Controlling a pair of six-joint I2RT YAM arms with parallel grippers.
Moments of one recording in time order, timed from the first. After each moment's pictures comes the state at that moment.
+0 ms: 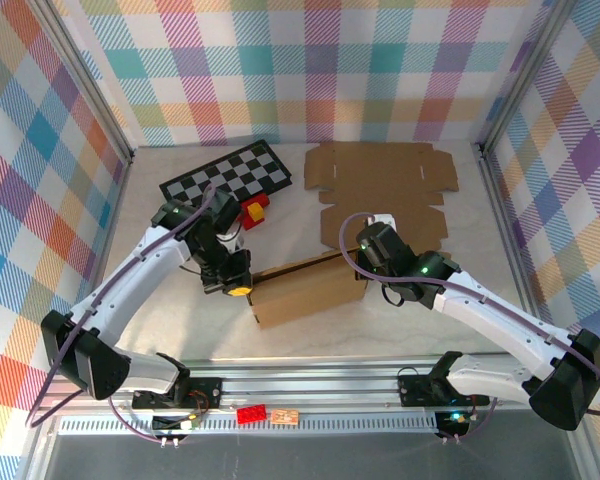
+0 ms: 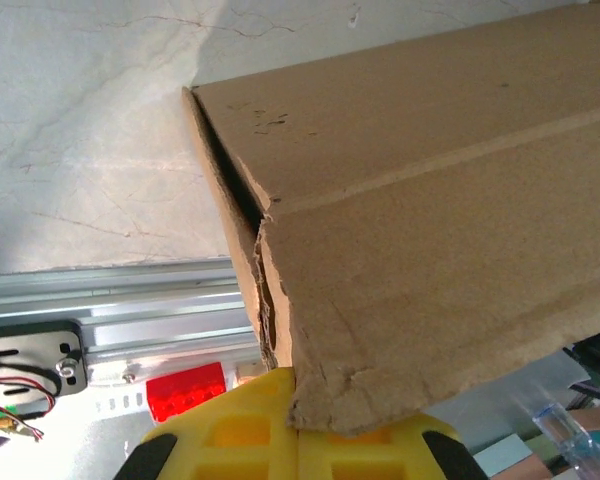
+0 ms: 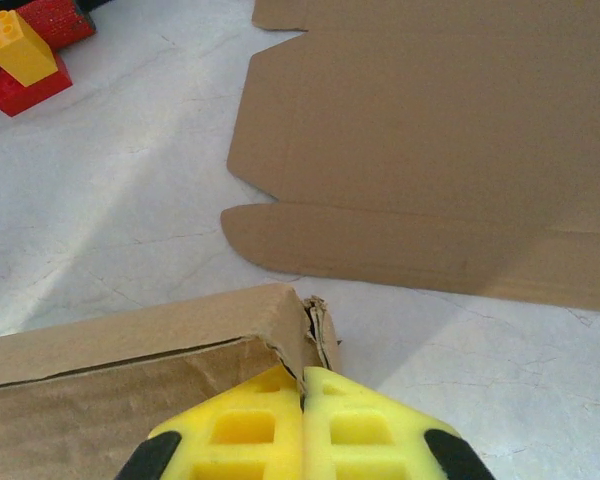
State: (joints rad) left arm -0.51 1.35 1.34 -1.43 0.37 -0.68; right arm 0.81 1.12 0.96 -0.71 0.36 0.57
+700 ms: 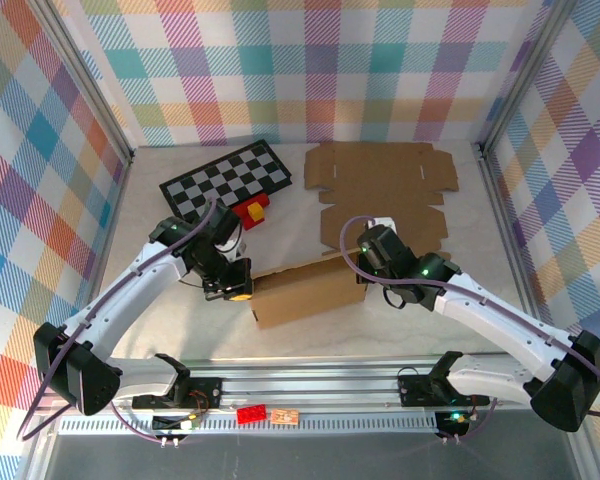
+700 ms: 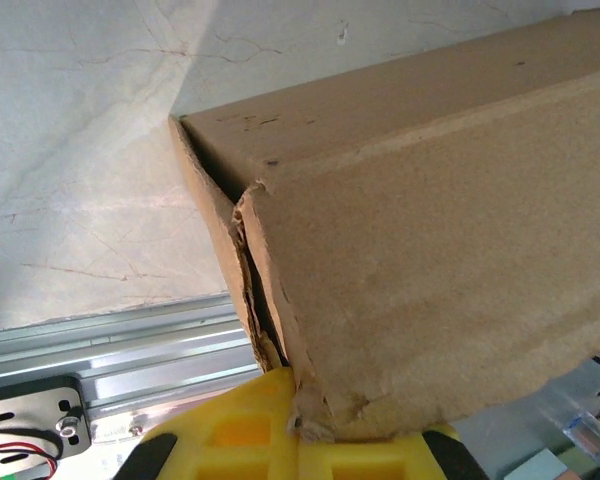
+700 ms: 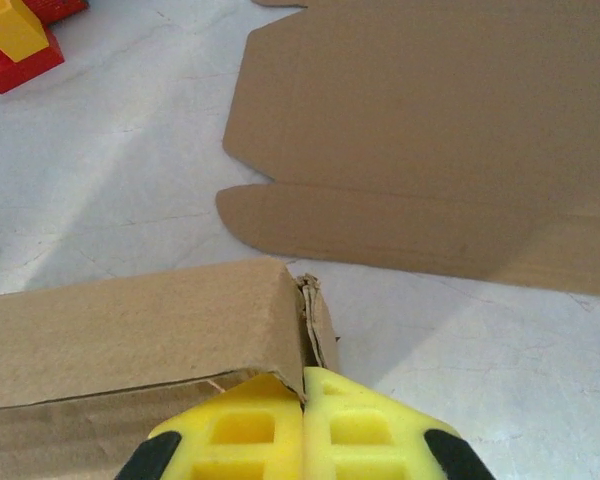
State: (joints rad) left arm -0.53 1.27 1.19 -1.29 0.35 -0.65; right arm 0.81 1.10 0.94 -0.73 0.34 0.57
